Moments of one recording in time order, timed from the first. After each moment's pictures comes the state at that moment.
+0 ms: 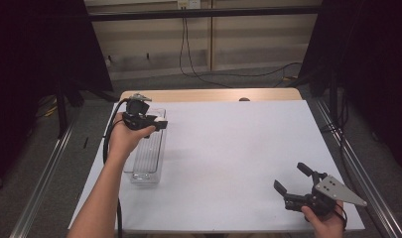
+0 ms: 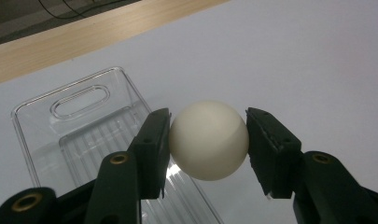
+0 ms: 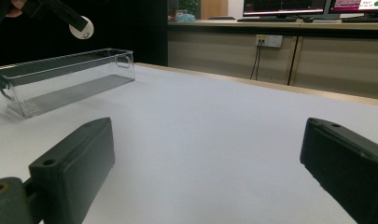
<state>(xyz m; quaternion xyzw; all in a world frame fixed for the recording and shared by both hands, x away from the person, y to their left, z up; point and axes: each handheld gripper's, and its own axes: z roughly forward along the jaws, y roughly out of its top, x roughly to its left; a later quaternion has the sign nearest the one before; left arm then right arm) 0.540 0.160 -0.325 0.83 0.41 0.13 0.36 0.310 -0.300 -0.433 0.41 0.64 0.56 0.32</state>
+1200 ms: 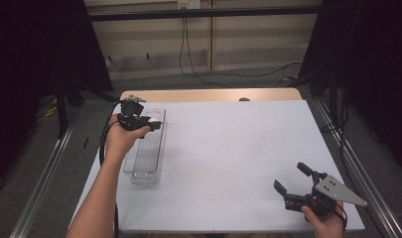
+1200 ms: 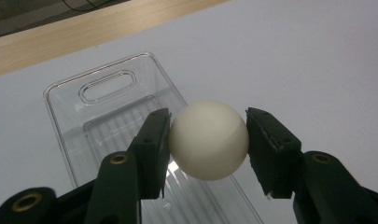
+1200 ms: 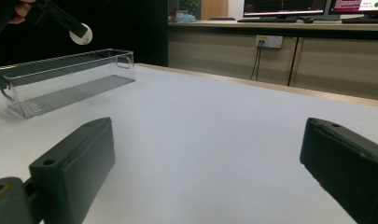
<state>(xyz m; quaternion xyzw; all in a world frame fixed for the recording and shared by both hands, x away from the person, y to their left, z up) 0.546 0.174 -0.336 0.82 0.44 0.14 0.35 0.309 -0.300 -0.432 0.41 0.64 0.56 0.32</state>
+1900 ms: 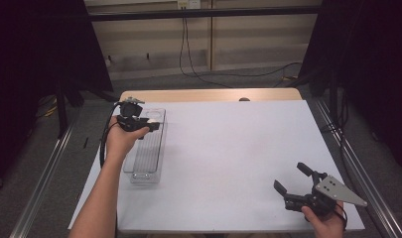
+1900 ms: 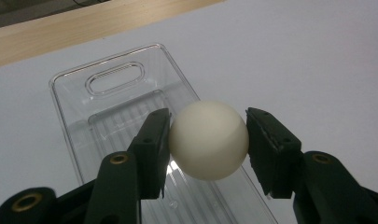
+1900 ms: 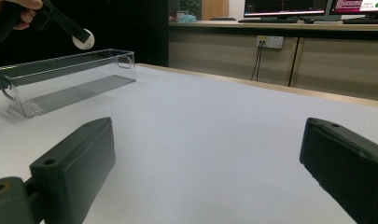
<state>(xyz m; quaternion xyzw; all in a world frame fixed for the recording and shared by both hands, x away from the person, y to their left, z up) 0.550 0.179 -0.346 0.81 0.45 0.14 0.35 0.309 -0.300 -0.432 0.41 0.64 0.57 0.32</state>
